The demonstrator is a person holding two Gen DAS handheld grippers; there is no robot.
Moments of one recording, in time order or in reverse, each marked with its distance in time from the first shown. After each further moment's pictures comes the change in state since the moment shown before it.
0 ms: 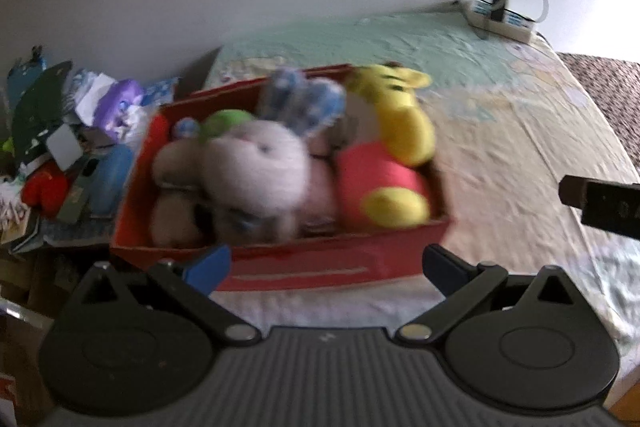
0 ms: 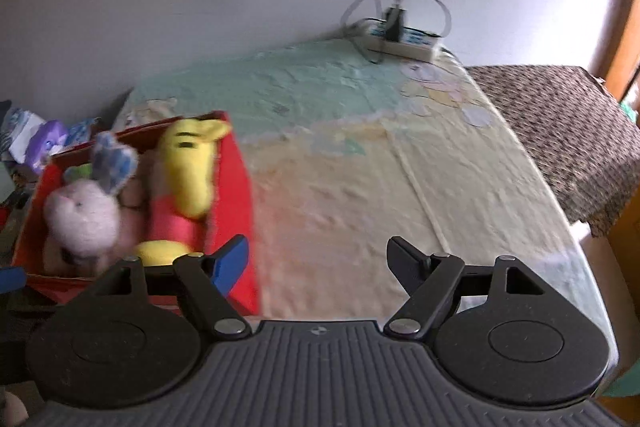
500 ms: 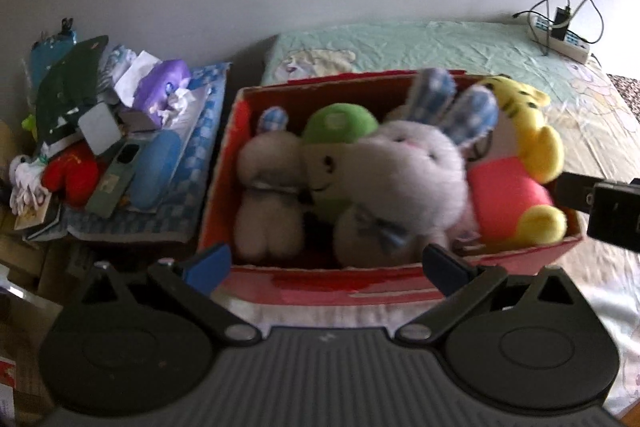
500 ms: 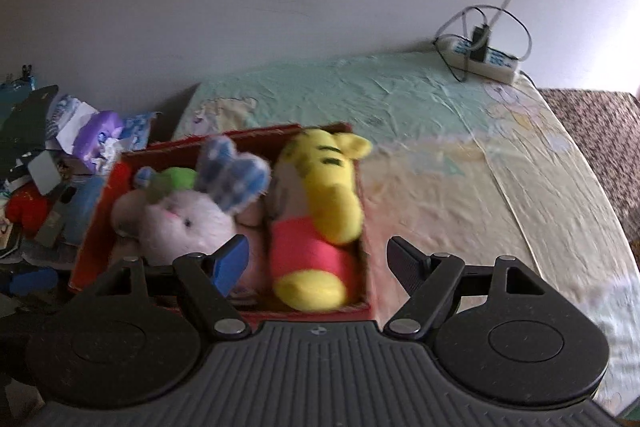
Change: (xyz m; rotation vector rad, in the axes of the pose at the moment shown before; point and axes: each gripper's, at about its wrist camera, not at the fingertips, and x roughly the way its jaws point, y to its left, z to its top) left arm 0.028 0.097 0.005 -0.057 0.005 0.040; right arm 0.009 0.091 0.013 -0.067 -0.020 0.105
